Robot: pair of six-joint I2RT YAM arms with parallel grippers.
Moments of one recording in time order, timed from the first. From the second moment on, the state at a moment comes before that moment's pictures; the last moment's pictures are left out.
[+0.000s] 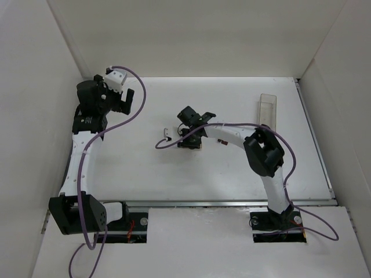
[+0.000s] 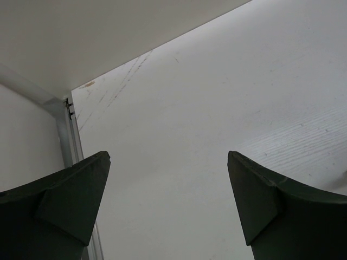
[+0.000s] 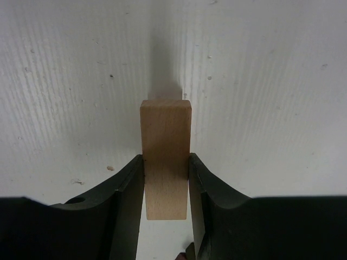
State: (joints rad) left arm 0.06 1.23 1.20 -0.29 0.33 0.36; right arm 0.77 2.12 1.66 -0.70 -0.14 -0.83
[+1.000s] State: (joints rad) left arm 0.06 1.22 1.18 -0.28 0.29 0.36; right arm 0.78 2.13 1.61 -0.56 -0.10 -0.77
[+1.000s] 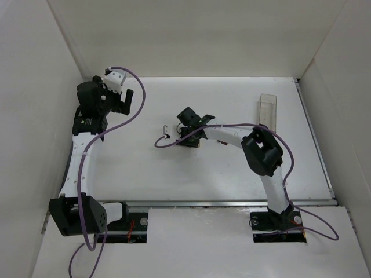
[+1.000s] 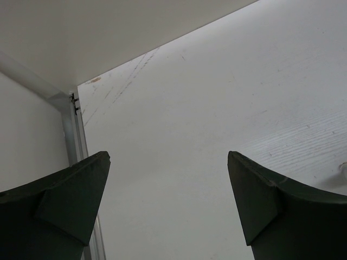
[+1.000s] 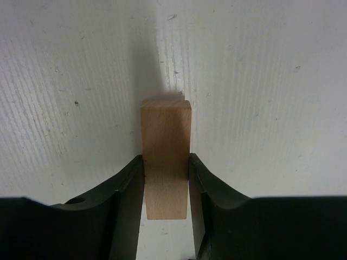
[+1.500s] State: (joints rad) left arm 0.06 1.21 1.18 -0.28 0.29 0.36; right arm 0.78 2.13 1.61 -0.54 -0.08 -0.72
